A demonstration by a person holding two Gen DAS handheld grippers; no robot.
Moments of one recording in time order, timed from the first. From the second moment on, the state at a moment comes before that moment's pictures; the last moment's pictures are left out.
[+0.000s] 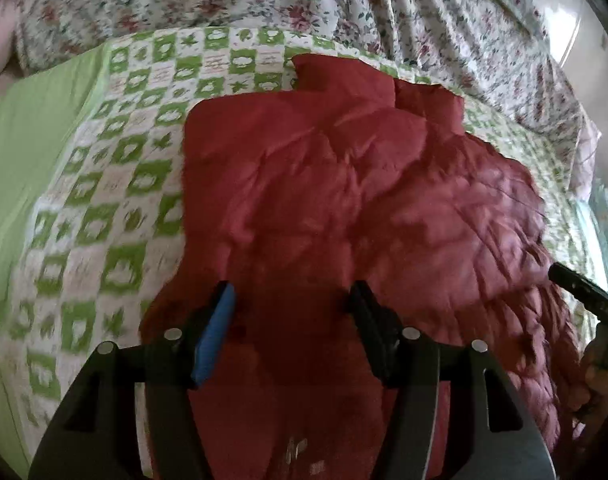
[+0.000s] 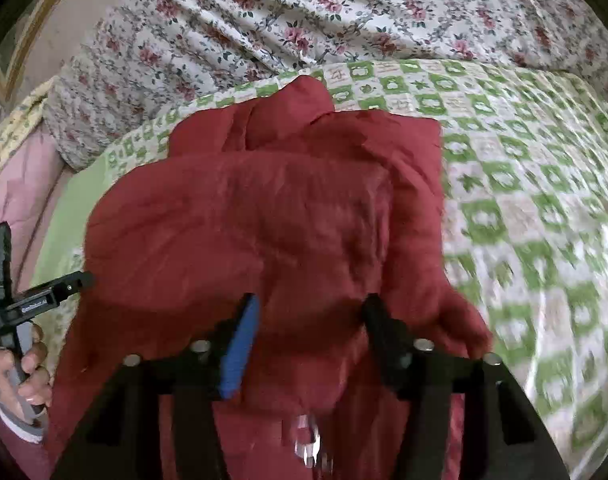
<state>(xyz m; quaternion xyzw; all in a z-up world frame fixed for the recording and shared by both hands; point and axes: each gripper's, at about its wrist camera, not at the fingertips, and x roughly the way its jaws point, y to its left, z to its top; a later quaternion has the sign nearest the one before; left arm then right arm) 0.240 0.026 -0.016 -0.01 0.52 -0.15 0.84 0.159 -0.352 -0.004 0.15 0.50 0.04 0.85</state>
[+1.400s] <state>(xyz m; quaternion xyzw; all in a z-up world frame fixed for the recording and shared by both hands) 0.044 0.144 -0.026 -0.13 0.55 -0.13 0.81 -0.068 -0.383 0.004 0.22 0.54 0.02 0.81</state>
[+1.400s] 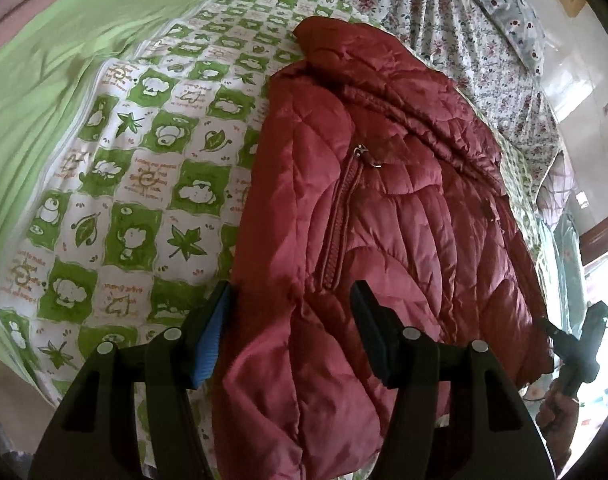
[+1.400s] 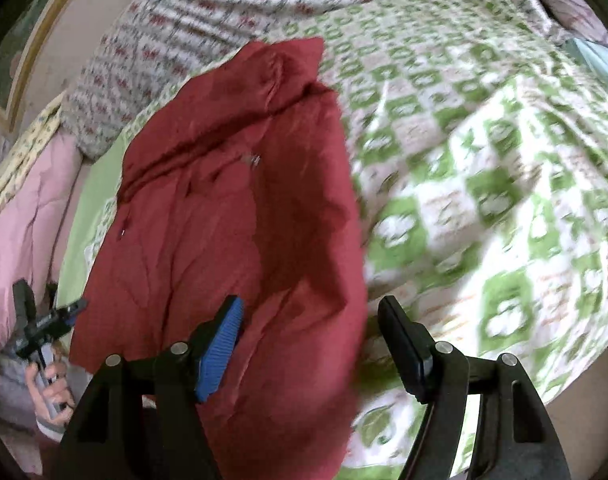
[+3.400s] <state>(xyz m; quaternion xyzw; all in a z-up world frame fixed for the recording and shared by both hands) 0.071 0.119 0.085 -0.14 0.39 -0.21 0.89 -0.009 -0.398 0.104 0.26 0.36 0.14 0.89</state>
